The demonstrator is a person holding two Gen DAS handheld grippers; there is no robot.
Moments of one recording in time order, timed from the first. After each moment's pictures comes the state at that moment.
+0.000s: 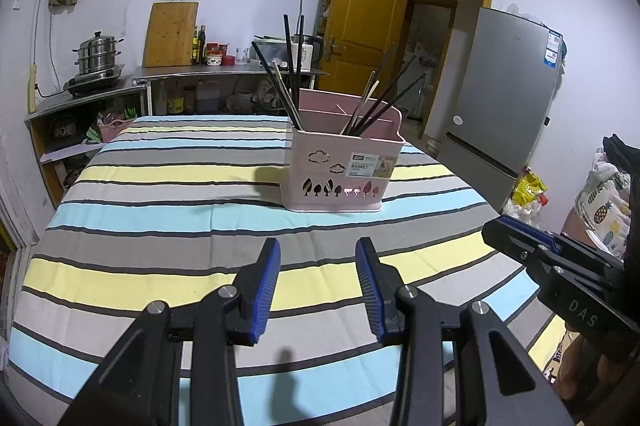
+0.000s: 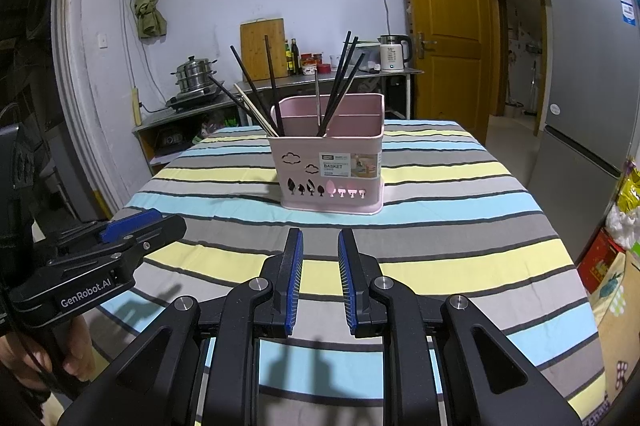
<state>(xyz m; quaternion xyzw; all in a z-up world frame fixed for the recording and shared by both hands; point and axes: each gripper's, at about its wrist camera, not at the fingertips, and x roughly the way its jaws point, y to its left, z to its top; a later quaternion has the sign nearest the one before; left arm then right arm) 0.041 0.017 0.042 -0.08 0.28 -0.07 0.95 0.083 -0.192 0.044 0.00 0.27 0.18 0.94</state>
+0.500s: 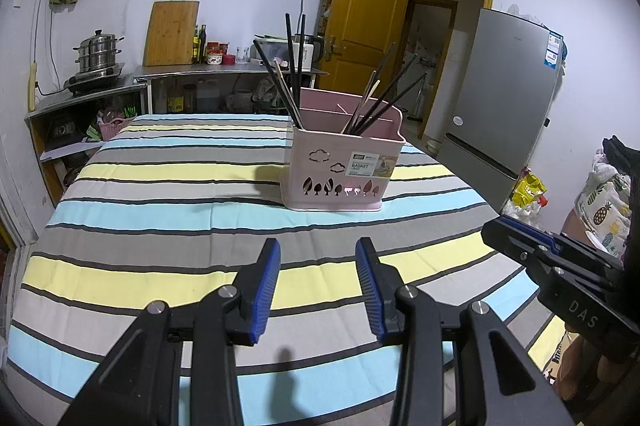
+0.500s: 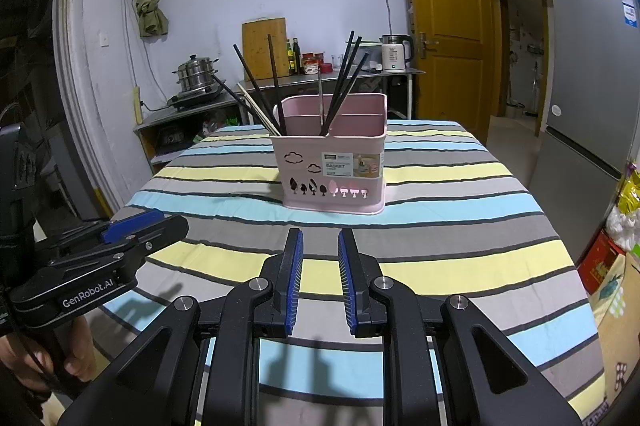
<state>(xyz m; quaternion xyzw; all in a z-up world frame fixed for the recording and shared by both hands) 0.041 0.017 0.041 -0.08 0.28 -0.08 0.95 0.083 -0.190 0.044 0.00 0.27 0.18 0.94</state>
